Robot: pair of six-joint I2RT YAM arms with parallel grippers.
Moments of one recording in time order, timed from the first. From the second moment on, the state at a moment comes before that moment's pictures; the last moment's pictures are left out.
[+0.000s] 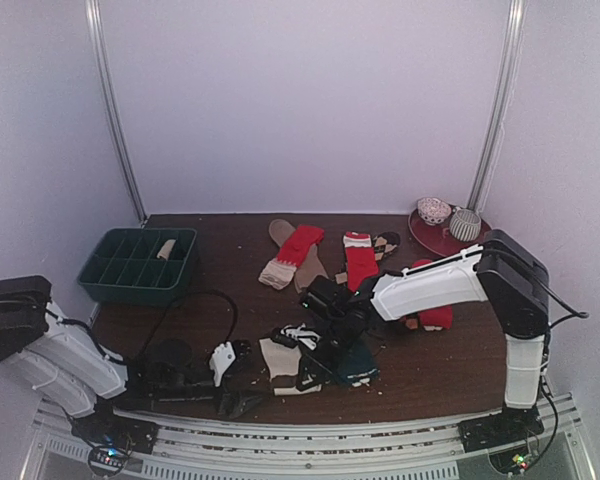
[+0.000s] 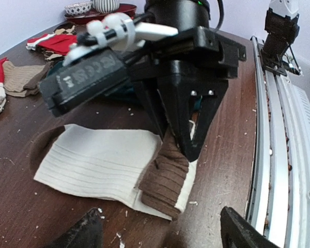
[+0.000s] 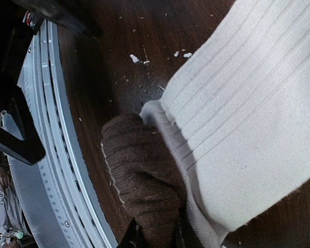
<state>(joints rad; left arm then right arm) -1.17 1.43 0.14 0.90 0.04 -0.07 1.01 2.01 1.26 -0.49 -0.57 0.09</state>
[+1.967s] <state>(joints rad) -1.21 1.87 0.44 0.95 0.05 -0.44 0.98 1.72 0.88 -0.03 -0.49 -0.04</state>
